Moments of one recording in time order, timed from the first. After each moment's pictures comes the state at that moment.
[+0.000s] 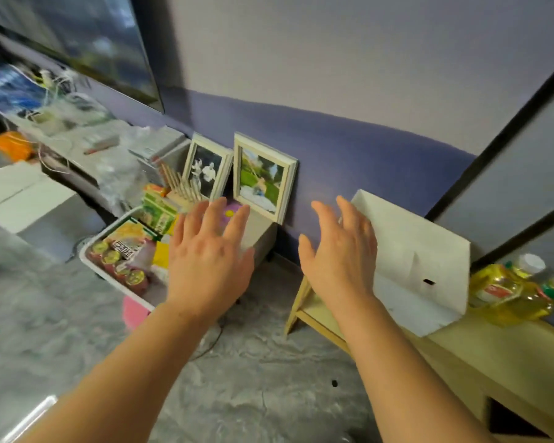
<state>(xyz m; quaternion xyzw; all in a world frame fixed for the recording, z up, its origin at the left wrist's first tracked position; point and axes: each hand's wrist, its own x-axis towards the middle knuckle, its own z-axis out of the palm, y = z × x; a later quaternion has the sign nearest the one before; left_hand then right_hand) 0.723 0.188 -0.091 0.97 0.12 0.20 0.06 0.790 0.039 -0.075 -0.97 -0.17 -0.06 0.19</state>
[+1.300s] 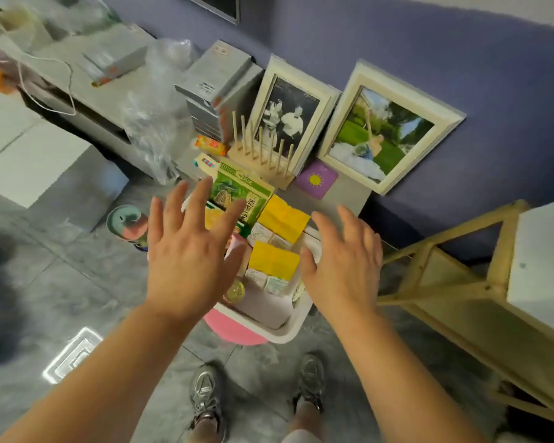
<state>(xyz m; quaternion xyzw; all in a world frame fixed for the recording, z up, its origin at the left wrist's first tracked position) 0.788 0.580 -0.246 0.99 0.09 0.12 0.08 0.842 0.409 -0.259 -0.98 -0.14 -0.05 0.13</state>
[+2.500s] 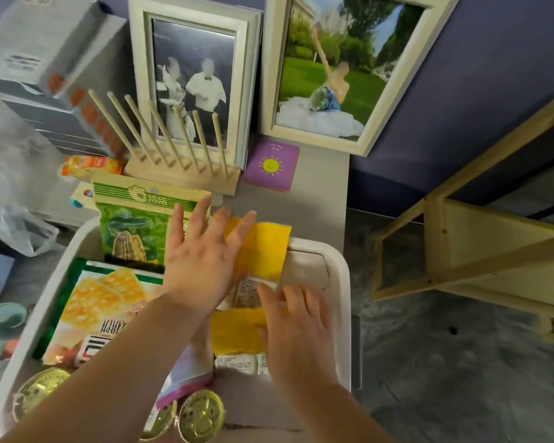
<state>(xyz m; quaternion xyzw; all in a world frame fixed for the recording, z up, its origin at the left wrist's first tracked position) 0.953 0.577 -0.509 0.98 -0.17 0.09 0.03 0.866 0.442 -0.509 -0.99 -0.04 0.00 0.10</state>
